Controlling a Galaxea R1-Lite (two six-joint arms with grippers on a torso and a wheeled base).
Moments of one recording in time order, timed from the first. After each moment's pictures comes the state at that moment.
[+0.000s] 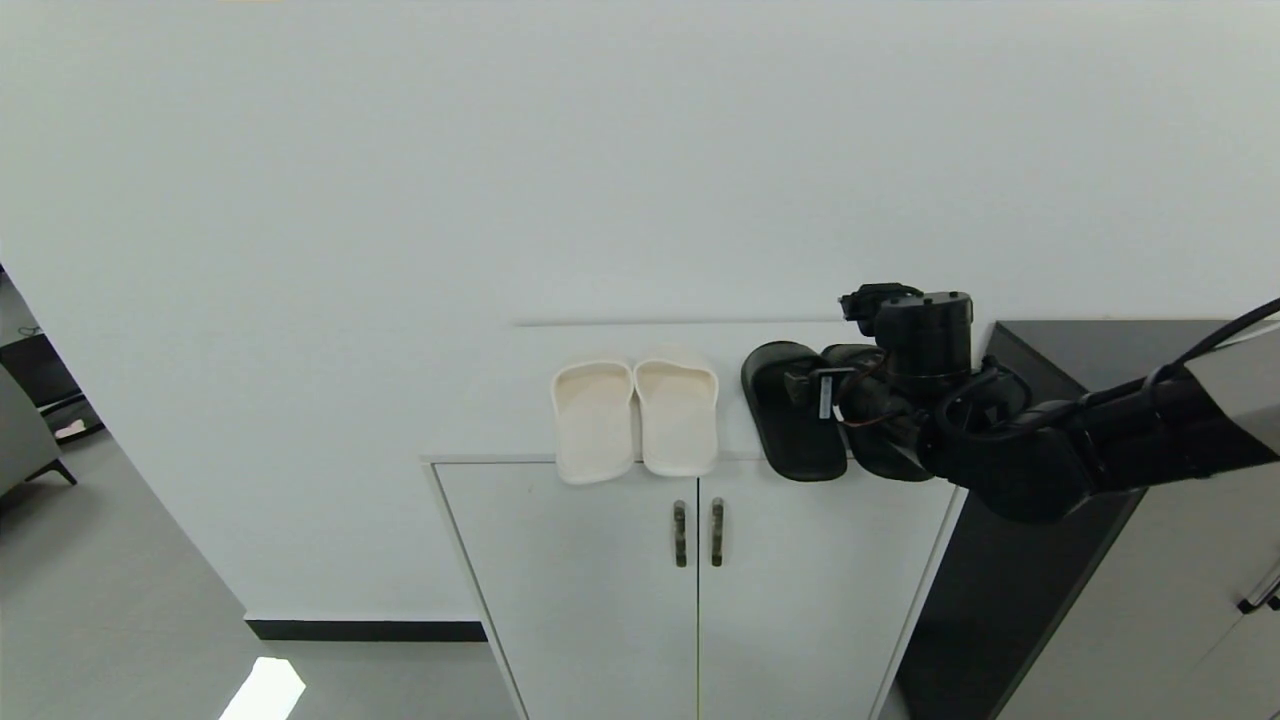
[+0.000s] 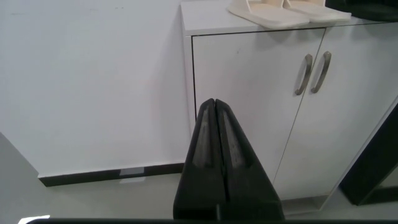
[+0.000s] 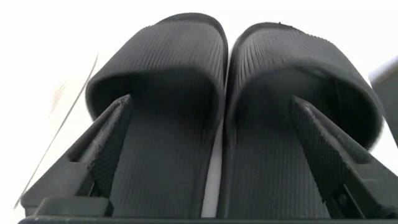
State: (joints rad) left arm 0.00 0.00 0.00 0.00 -0.06 0.04; right arm 0.53 2.05 -1.23 -0.57 -0.37 0.14
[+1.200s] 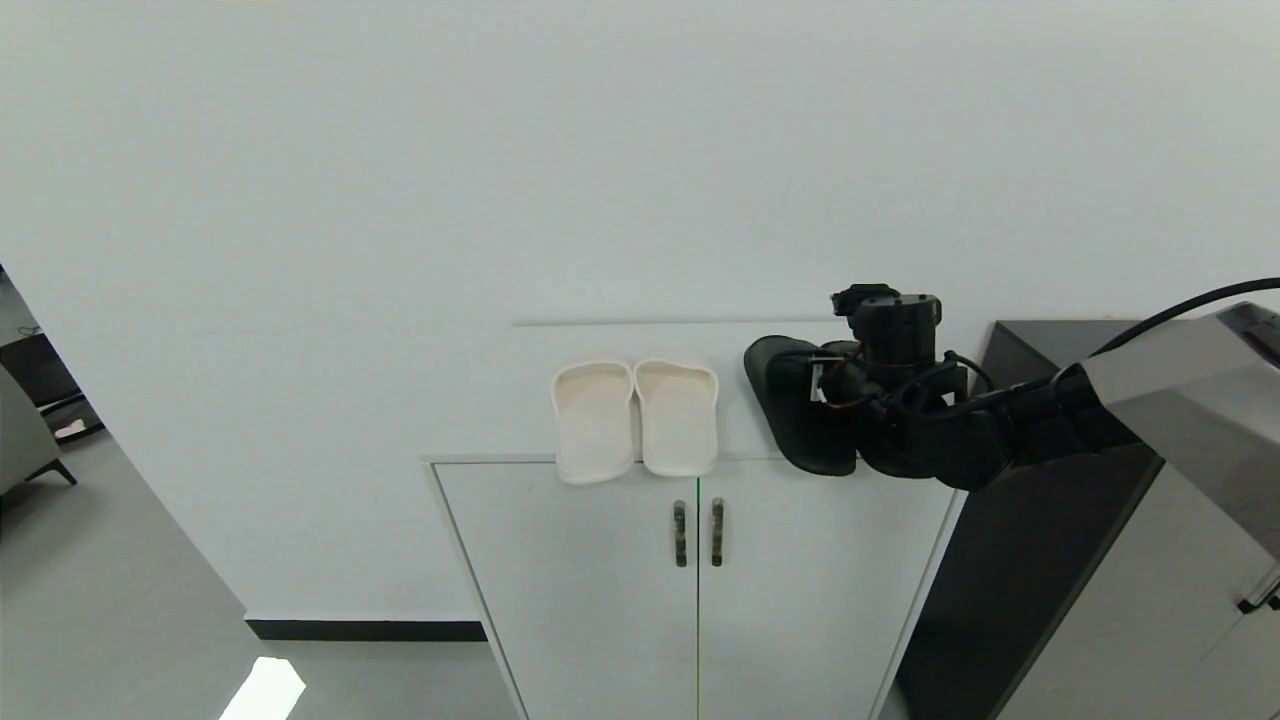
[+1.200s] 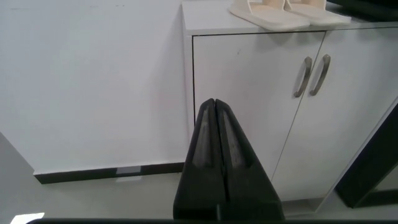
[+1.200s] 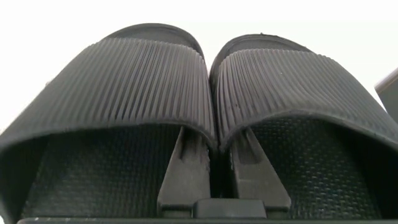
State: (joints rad) left arm 0.00 0.00 0.00 0.00 -0.06 0.02; right arm 0.46 2.22 -1.43 -0.56 -0.37 0.14
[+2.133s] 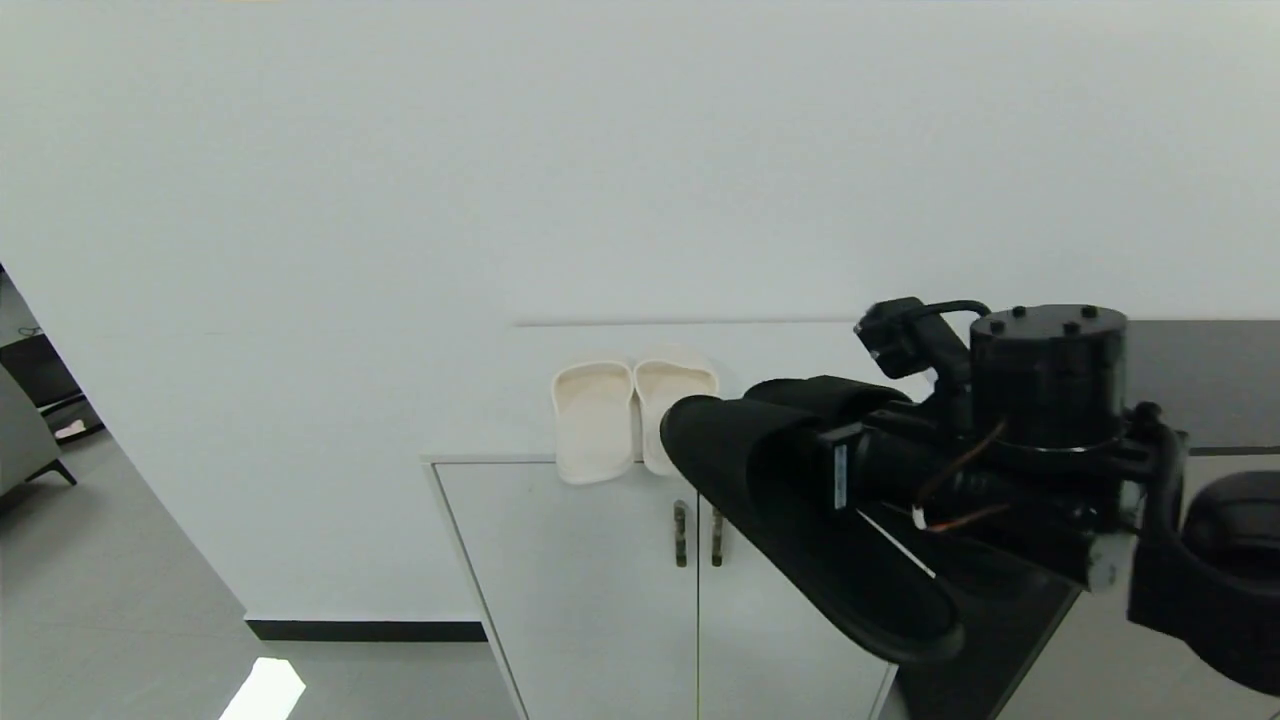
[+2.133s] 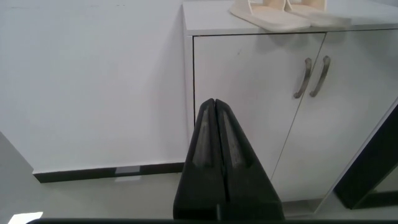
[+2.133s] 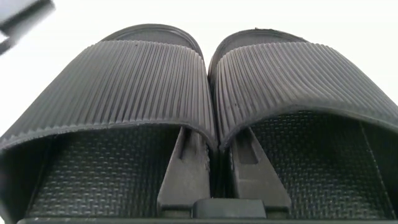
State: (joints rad) left arm 0.00 0.00 0.00 0.00 -0.05 0.01; right arm 0.75 1.68 -0.87 -0.56 -0.15 0.15
